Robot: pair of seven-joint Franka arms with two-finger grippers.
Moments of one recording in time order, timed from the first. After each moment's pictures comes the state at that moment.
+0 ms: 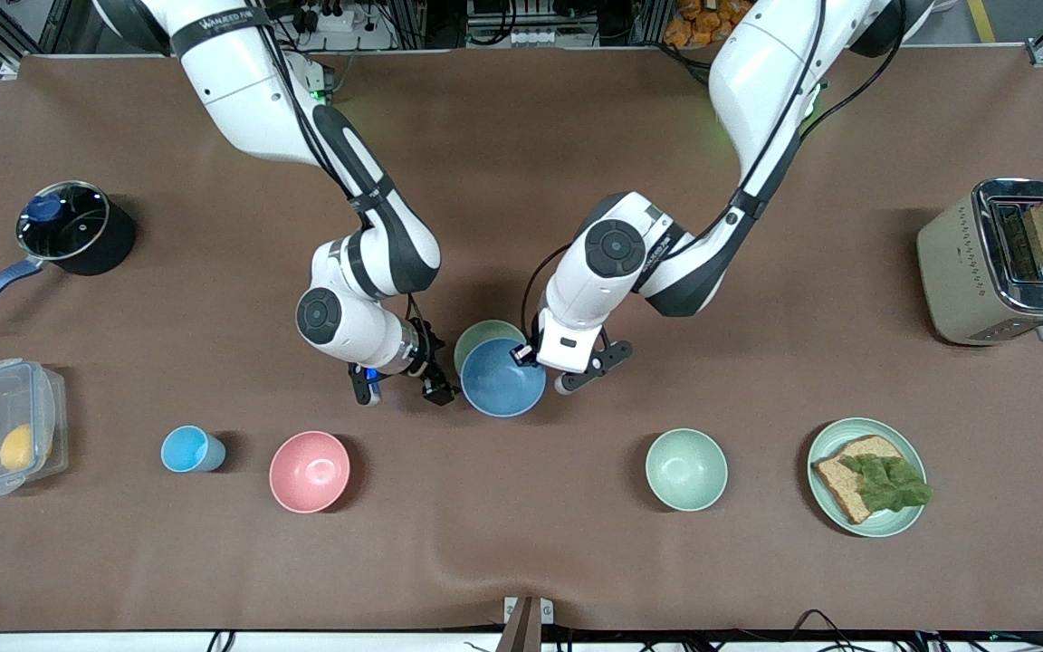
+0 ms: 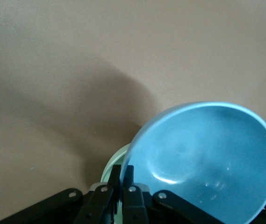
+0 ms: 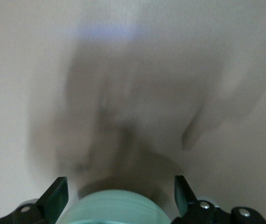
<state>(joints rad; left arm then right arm) -0.48 0.73 -0.27 -1.47 0.04 2.40 -1.26 0.54 0.69 -0.05 -1.70 0.54 2.44 1.33</state>
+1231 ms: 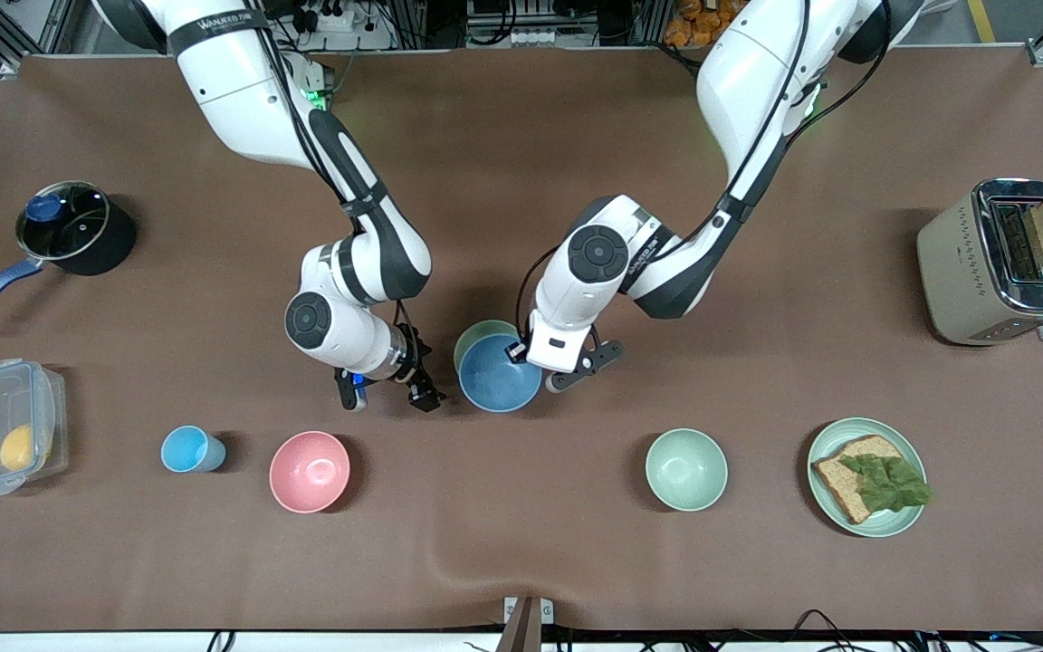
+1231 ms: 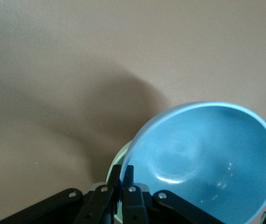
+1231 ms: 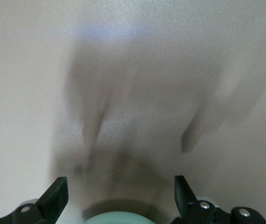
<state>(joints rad) -0.51 0.75 -0.26 -1.44 0.04 2.35 -1.26 0.55 0.69 -0.09 -1.70 0.53 2.43 1.33</state>
